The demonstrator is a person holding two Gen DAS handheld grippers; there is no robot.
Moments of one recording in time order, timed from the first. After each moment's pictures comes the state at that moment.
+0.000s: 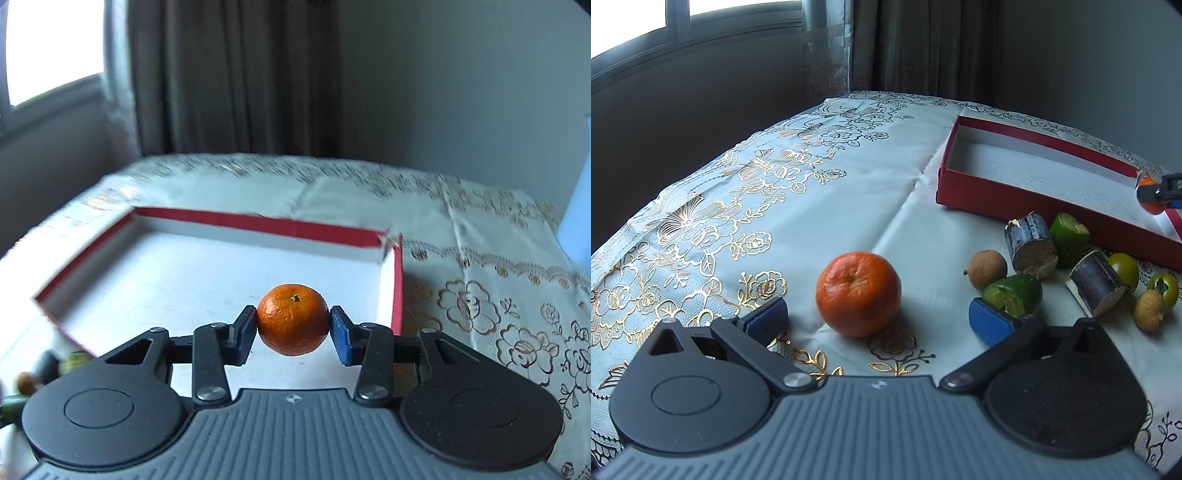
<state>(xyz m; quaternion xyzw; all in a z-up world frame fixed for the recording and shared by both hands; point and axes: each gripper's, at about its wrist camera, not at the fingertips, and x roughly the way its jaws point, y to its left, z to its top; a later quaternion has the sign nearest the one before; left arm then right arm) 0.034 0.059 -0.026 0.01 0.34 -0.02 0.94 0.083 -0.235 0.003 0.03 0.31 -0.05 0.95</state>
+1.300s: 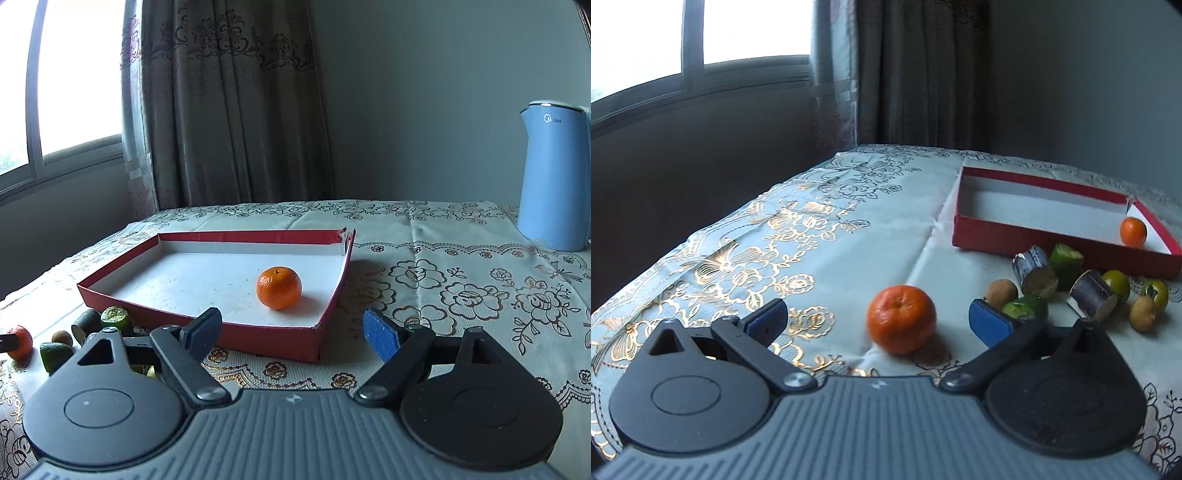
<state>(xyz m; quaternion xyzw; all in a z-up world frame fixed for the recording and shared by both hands) 0.008 0.080 -0.011 0.03 0.26 -0.03 0.96 -0.047 -0.262 -0.015 0.06 0.19 -0.03 0.98</state>
